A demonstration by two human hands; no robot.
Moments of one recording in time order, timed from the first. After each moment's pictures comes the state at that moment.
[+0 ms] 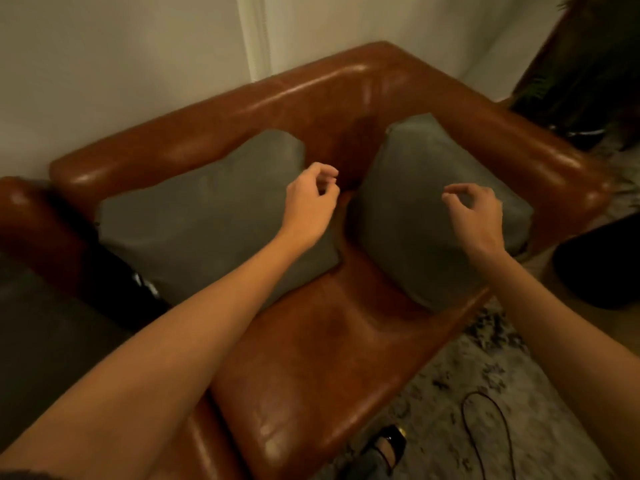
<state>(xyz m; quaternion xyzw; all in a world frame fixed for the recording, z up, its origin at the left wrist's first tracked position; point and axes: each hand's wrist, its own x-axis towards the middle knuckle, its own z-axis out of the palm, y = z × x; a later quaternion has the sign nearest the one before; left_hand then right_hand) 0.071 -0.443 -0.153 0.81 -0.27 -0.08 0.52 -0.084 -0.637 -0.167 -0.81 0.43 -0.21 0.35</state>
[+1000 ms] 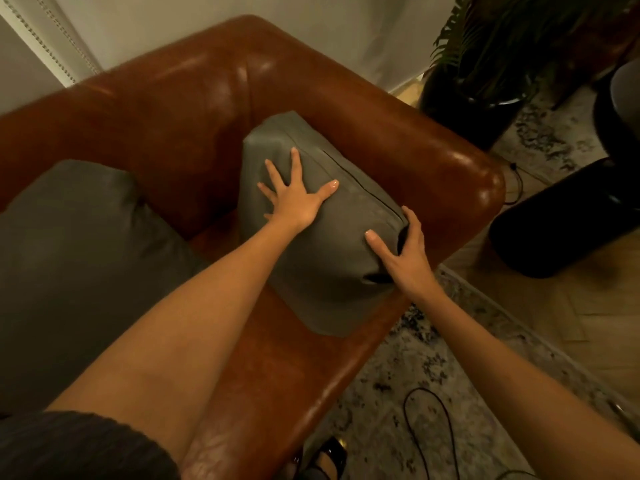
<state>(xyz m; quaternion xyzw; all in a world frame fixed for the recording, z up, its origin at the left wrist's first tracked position) 0.042 -0.715 -0.218 0.87 -0.22 -0.29 0.33 -0.158 -0.787 -0.251 -0.73 0.42 -0.12 0.53</state>
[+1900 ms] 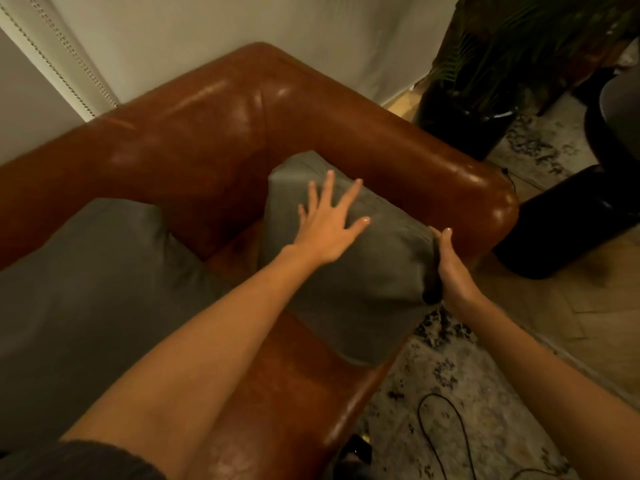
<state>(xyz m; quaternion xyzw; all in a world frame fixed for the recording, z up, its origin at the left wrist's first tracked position) 0.058 -0.699 -0.202 0.82 -0.49 -0.22 0.20 -0.145 -0.805 -0.230 -0.59 0.51 -0.11 0.62</state>
